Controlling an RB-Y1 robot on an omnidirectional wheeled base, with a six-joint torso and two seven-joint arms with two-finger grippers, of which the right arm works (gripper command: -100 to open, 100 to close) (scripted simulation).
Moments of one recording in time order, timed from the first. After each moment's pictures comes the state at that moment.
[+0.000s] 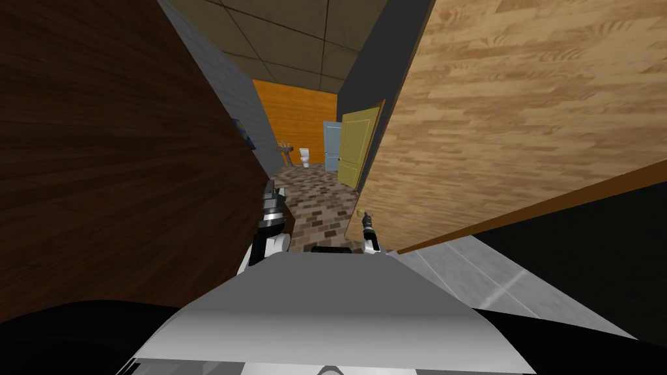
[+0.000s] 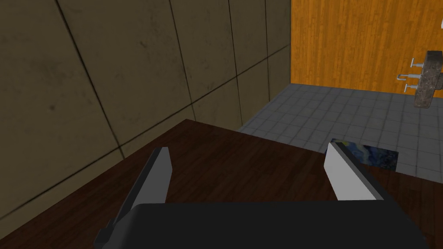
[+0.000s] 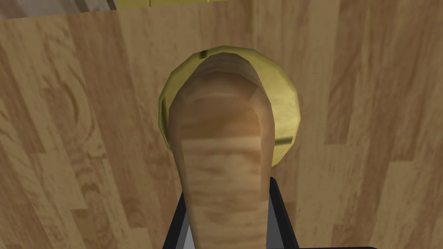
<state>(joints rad) -0.08 -0.13 -0.04 -0.71 -0.21 -0.77 0.01</state>
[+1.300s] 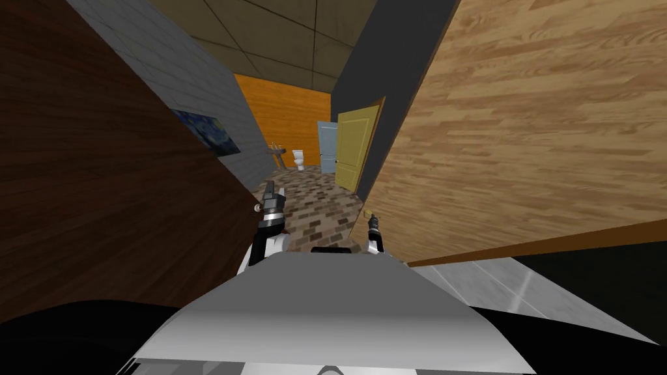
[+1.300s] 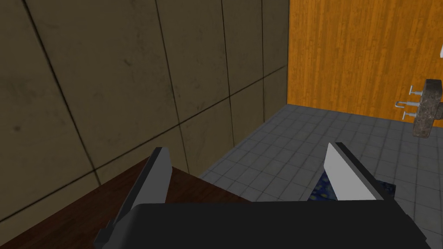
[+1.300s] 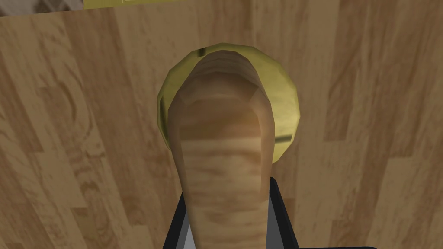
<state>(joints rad) -0.10 -0.15 -0.16 -0.63 -0.26 -0.80 0.05</state>
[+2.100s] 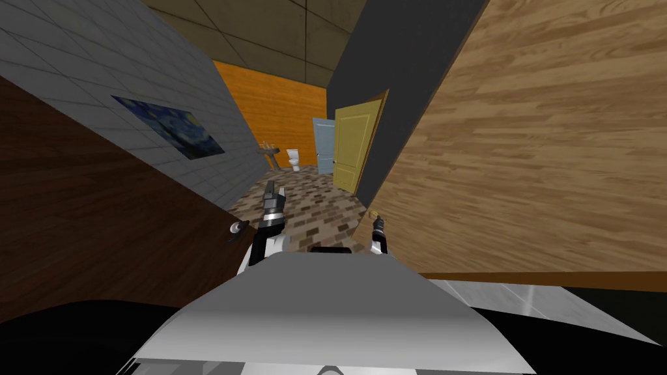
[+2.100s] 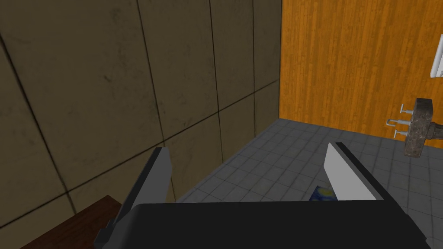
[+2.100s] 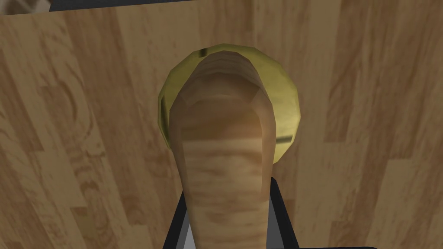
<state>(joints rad) -0.09 -0.16 -0.24 -0.64 -0.31 -0.80 0.08</state>
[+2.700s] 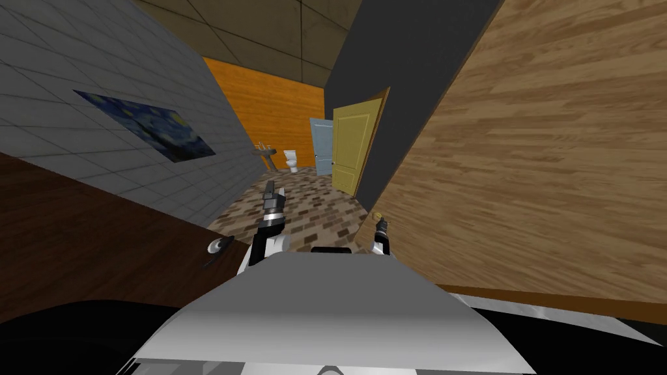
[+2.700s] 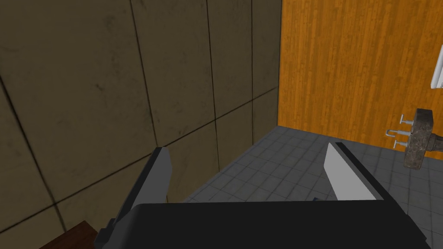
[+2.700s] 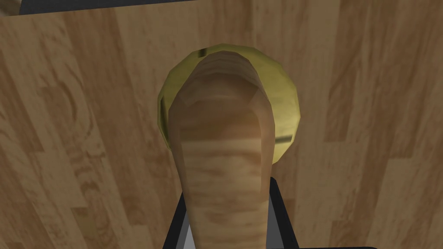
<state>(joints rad) -0.08 -0.17 -0.29 -0.63 -0.35 -0.80 0.10</state>
